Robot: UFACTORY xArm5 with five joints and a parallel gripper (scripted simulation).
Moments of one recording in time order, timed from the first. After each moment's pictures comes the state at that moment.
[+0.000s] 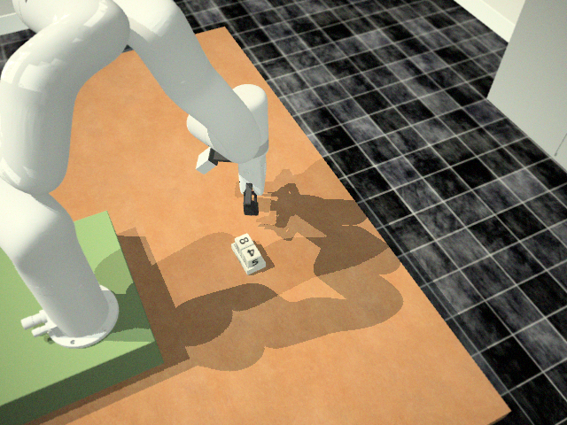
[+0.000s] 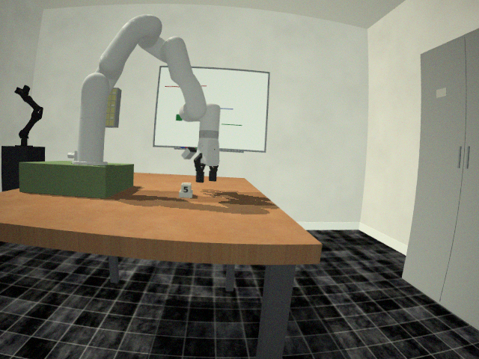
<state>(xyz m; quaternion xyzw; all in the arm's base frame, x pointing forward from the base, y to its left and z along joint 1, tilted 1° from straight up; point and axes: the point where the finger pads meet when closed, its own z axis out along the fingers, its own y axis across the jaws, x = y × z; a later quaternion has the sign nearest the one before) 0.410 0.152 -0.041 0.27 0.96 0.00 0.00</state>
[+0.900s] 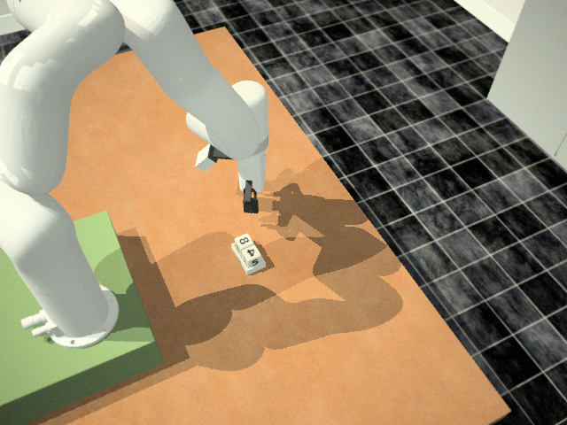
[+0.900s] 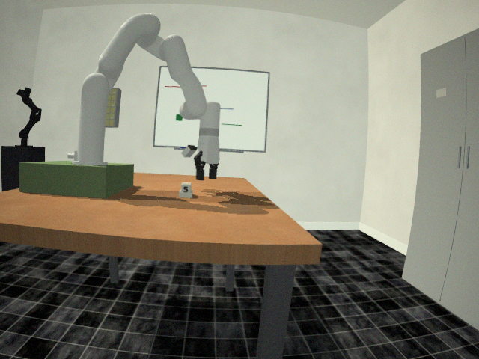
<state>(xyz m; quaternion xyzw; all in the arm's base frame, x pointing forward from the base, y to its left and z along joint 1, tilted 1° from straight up) 0.410 0.152 -0.033 0.27 0.96 0.00 0.00</state>
